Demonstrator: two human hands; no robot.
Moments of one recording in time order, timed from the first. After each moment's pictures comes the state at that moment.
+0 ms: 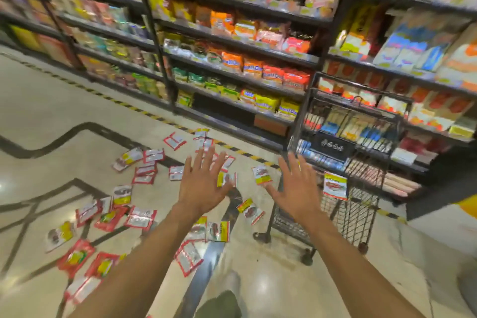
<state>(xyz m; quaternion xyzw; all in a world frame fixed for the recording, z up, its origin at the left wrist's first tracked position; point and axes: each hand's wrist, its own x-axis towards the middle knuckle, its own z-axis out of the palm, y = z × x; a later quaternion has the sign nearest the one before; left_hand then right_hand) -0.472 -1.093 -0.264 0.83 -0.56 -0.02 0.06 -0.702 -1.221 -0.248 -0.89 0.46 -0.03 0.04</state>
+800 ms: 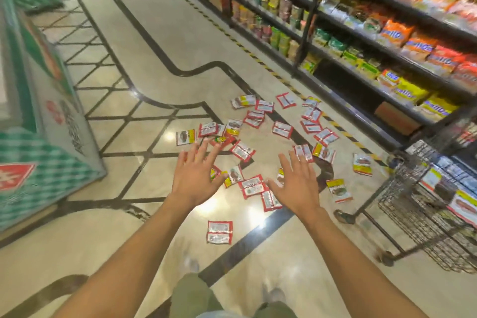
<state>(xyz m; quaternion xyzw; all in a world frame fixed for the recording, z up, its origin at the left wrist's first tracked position) -0.387 -0.588 -0.291 0.95 -0.32 -0.05 0.02 -0.533 -0.826 -0.302 -0.96 0.24 0.05 0.11</state>
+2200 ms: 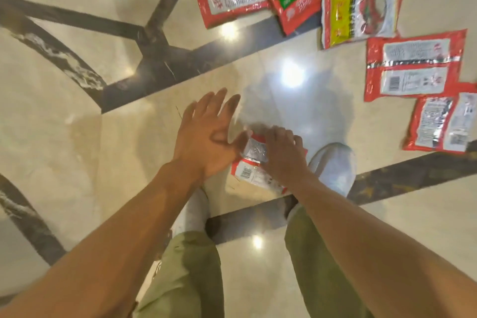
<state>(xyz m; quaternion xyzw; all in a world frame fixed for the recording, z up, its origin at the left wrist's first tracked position) -0.236 -0.469 -1.127 0.92 -0.15 -0.36 0.08 -0.344 -0.642 -1.236 -0.92 0.01 0.39 0.08</state>
